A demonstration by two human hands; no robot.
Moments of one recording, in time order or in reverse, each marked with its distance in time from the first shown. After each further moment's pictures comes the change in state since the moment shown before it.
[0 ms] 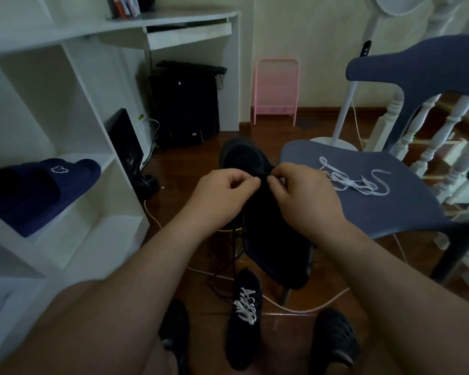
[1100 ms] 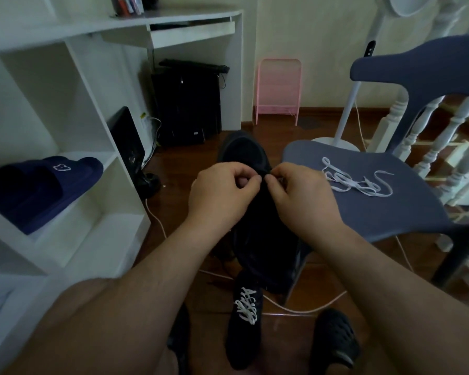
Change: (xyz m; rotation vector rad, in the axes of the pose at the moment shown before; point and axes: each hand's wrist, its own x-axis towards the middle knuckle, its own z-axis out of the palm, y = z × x) left_hand -0.002 0.002 0.010 0.259 0.285 0.097; right_hand -0.002 -0.008 0.008 0.042 0.069 -0.024
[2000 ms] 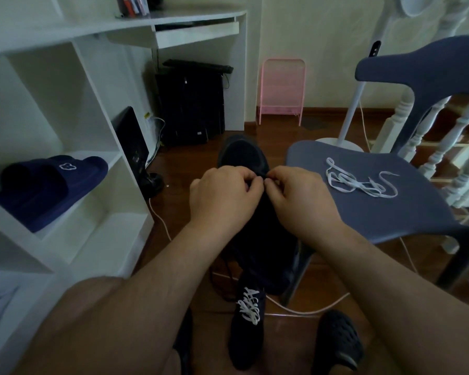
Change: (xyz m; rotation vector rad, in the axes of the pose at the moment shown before) left_hand -0.003 0.005 -0.003 0.253 -0.010 0.026; right_hand 0.000 -0.006 0.003 -0.012 -0.079 -0.066
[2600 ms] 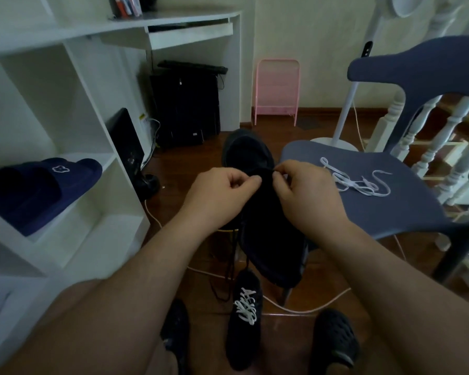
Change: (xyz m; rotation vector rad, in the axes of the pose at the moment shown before) left_hand 0.006 -0.011 -0.008 -0.390 -0.228 -0.059; right_hand 0.001 0.010 -0.014 0.017 0.050 0.094
